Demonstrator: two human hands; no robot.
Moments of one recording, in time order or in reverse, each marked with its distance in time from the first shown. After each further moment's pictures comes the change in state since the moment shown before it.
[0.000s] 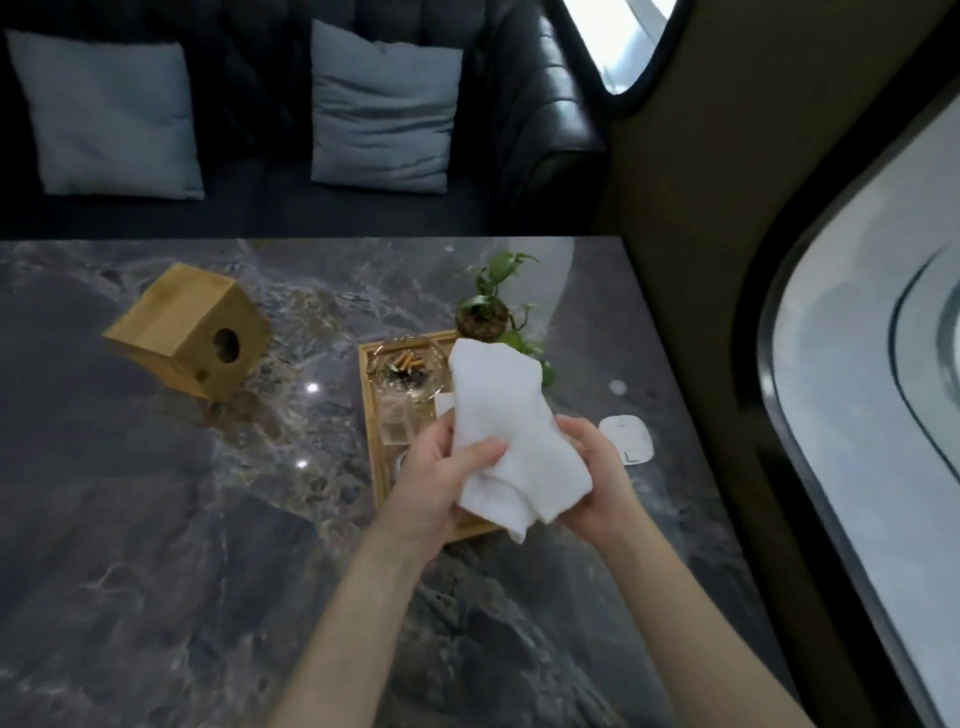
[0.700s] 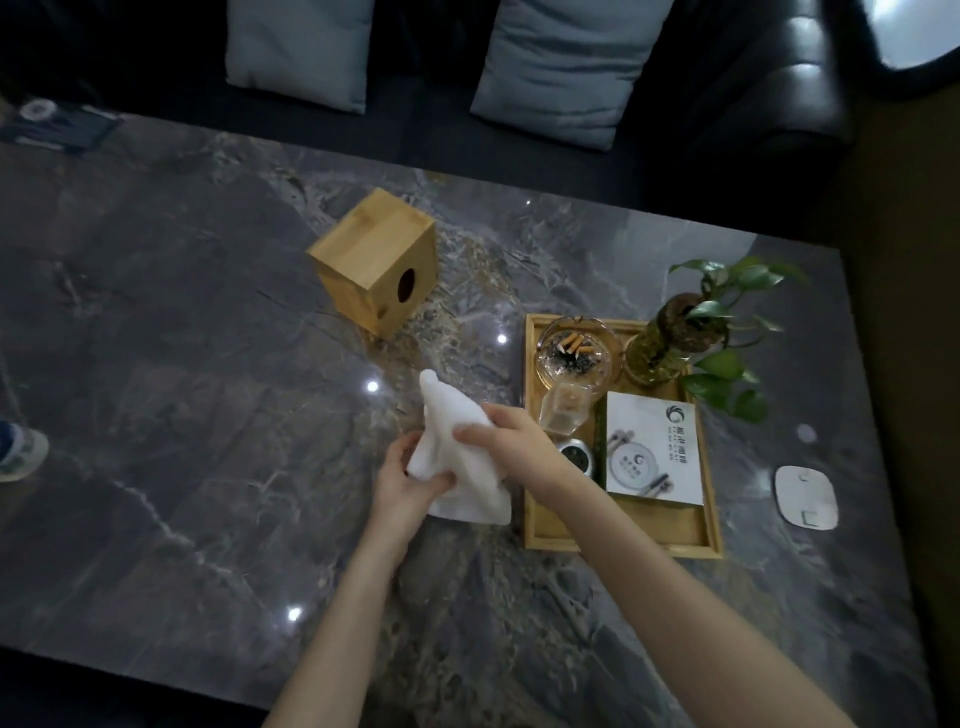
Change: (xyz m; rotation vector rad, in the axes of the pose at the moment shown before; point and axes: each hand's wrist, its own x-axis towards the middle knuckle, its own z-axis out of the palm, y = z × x) left_hand -0.032 -0.024 -0.203 0.358 0.722 -0.065; right_hand 0.087 0.111 0.163 -1.110 -0.303 -0.043
